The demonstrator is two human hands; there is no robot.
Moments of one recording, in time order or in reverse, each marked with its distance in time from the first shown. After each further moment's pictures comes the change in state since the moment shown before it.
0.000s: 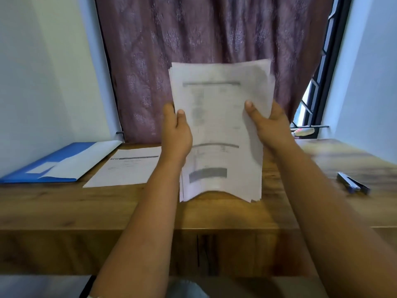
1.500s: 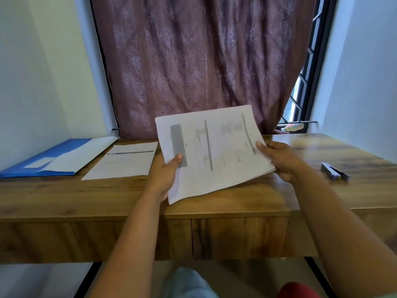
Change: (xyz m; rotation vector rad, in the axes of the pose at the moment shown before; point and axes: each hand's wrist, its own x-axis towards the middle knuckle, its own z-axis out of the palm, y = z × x) left_hand -0.066 -0.059 -0.039 -0.137 -0.232 -0.385; right_hand -0.022 0.085 -0.074 -0.028 -0.271 0.379
